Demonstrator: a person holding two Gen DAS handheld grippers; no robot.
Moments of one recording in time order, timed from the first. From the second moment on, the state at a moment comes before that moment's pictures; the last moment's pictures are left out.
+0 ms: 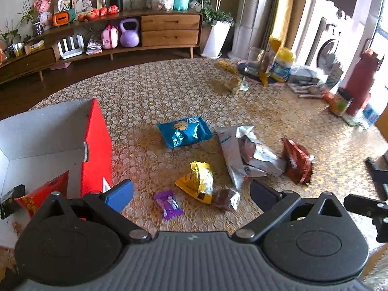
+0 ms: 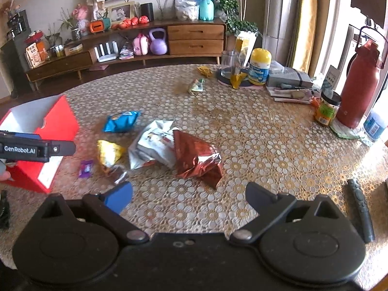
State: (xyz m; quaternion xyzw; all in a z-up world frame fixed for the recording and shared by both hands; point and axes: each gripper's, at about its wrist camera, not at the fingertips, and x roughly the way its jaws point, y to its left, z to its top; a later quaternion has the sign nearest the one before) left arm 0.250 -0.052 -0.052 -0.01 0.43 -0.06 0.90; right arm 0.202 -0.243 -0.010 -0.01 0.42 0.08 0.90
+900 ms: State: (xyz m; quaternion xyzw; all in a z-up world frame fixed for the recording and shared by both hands) left arm 0.316 -0.065 -0.127 -0.01 0.48 -0.05 0.87; right arm 0.298 -0.228 -0.094 -0.03 0.47 0.06 0.88
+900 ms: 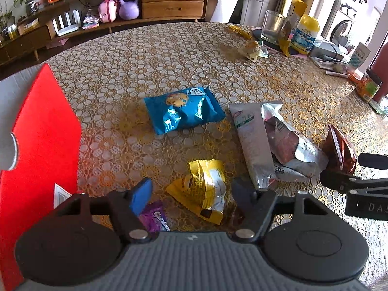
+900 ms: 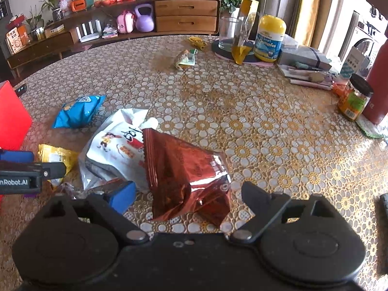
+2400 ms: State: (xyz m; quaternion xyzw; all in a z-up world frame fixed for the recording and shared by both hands) left arm 0.192 -0.020 -0.037 -0.07 0.44 -0.10 0.89; right arm 0.164 -0.197 0.010 0.01 0.43 0.13 0.90
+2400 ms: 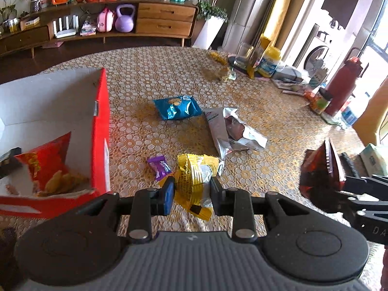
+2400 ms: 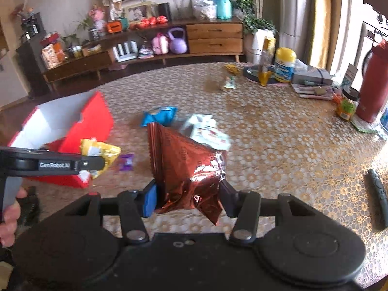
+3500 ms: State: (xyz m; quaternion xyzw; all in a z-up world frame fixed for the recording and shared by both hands) left arm 0.176 0.173 0.045 -0.05 0.40 0.01 0.91; right arm 0.195 0.050 0.068 -0.07 0.43 0.28 0.85
